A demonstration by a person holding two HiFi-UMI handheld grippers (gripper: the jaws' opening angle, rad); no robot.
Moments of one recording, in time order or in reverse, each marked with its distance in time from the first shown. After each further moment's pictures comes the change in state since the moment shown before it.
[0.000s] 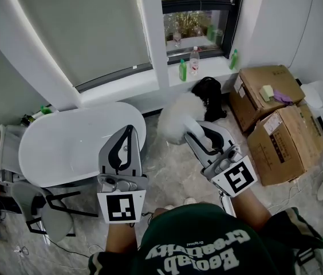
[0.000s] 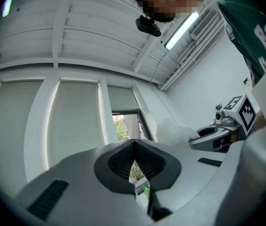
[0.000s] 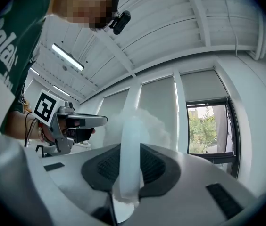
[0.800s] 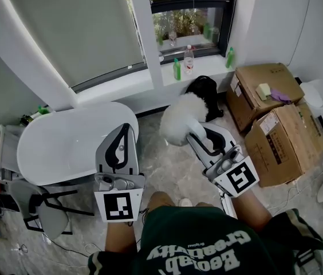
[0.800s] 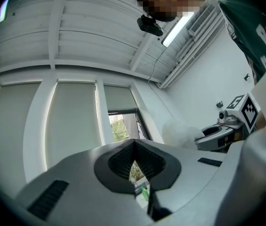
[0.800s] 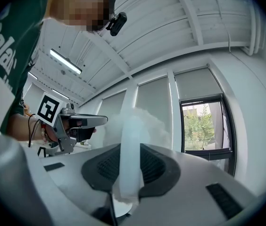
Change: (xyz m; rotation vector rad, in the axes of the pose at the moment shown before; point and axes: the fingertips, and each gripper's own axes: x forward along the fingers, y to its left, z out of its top) left arm 0.024 -0.056 0.005 0.019 0.010 0.017; right arm -0.055 -0.045 -0.017 0.044 -0.013 0.001
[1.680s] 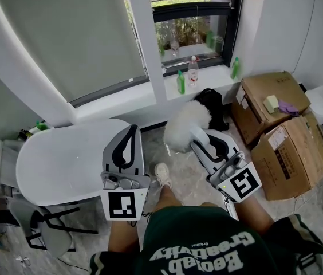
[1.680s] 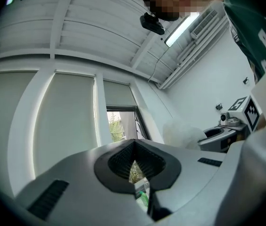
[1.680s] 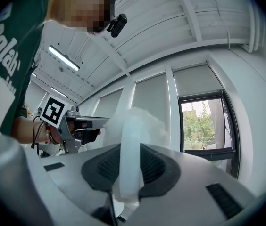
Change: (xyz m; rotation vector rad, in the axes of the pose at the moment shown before) left arm 0.098 0.036 -0.065 -0.048 -0.033 -0.056; right arm 0.077 -0.056 -0.051 -0.028 -0.014 -0.013
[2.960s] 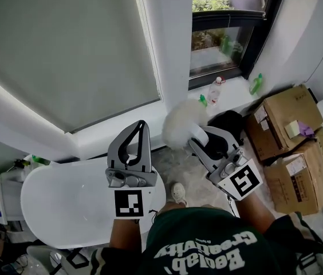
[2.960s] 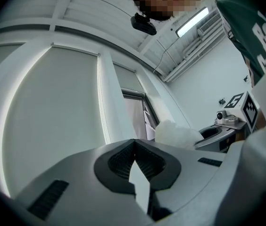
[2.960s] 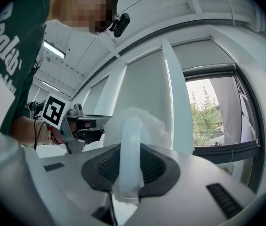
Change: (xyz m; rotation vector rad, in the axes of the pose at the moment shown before) left arm 0.273 0.227 -0.131 0.007 0.038 -0.098; right arm 0.335 -0.151 -0.086 0.034 0.092 -0.013
